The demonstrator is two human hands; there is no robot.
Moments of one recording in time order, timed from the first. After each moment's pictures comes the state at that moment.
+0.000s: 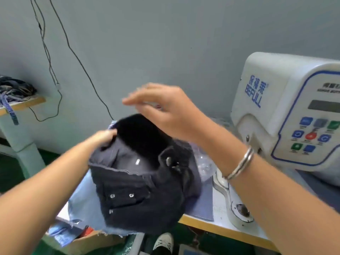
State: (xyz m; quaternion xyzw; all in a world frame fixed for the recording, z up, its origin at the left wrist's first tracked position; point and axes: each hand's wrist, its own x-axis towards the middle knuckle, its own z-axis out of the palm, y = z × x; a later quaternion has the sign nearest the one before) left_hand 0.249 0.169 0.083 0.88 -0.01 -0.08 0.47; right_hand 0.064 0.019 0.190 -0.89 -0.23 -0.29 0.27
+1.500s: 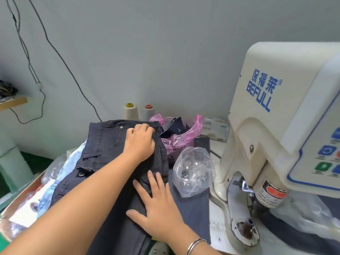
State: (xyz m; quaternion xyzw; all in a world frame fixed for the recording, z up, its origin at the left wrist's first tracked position) left_hand 0.268 0.034 0.015 0.92 -0.31 0.21 0.09; right_hand 0.096 -0.004 -0.081 -0.98 -0.01 -0.10 0.18
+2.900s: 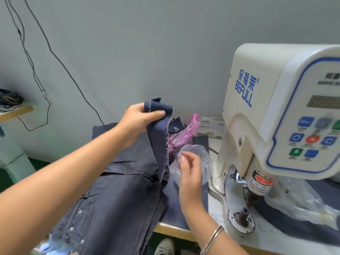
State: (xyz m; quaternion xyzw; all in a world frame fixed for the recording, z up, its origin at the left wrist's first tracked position) left_hand 0.213 0.050 0.117 0.64 -0.30 -0.12 0.70; right_hand 0.078 -0.029 -0.007 -0.62 0.12 -0.41 0.66
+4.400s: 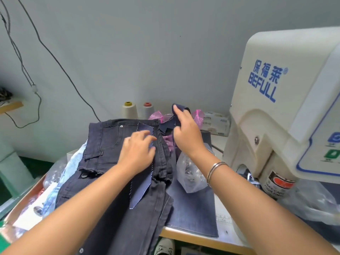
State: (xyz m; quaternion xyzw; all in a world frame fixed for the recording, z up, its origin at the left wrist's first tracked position) left_hand 0.245 0.061 0.003 0.90 -0.35 0.18 0.18; right_hand 0.165 -0.087 0.058 -0.88 0.10 -0.31 0.33
